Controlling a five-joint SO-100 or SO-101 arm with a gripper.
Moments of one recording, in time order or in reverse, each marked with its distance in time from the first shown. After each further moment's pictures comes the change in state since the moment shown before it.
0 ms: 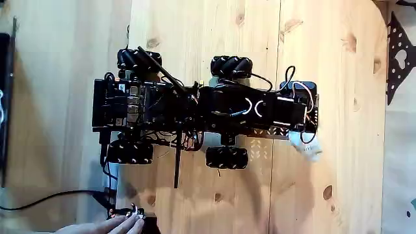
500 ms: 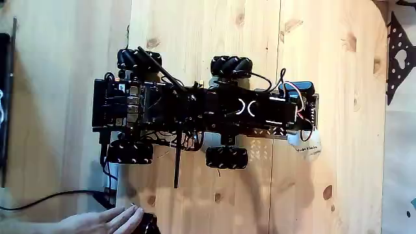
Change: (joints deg) arm -2.0 12.6 17.6 -17.8 0.7
